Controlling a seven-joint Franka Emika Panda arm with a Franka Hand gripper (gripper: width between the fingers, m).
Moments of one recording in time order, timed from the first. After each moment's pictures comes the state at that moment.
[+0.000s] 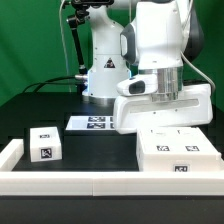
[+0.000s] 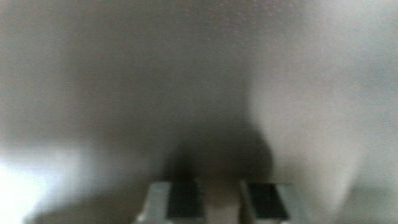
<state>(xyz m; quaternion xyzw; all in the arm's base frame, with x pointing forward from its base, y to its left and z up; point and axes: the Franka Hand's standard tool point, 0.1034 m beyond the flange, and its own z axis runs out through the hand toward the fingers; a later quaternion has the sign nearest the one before) 0.493 0.089 0.003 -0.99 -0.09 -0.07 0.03</state>
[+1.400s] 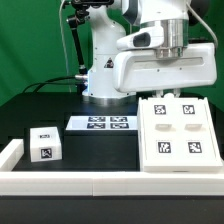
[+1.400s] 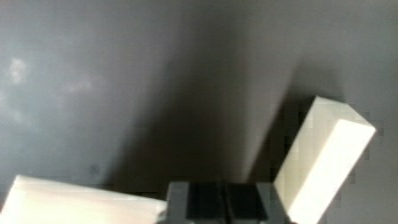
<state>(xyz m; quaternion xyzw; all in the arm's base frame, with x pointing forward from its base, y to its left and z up) 0.517 0.087 0.100 -0.99 -0.13 -0.07 0.02</state>
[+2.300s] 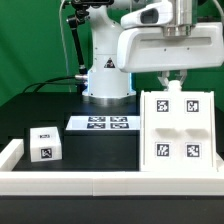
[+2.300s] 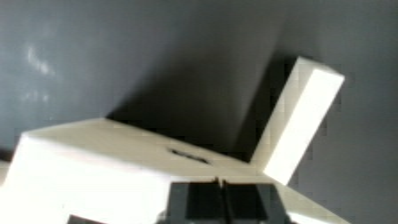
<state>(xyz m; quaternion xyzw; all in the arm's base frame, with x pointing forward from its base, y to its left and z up) 0.537 0.091 0.133 -0.99 -0.14 -0.05 0.01</state>
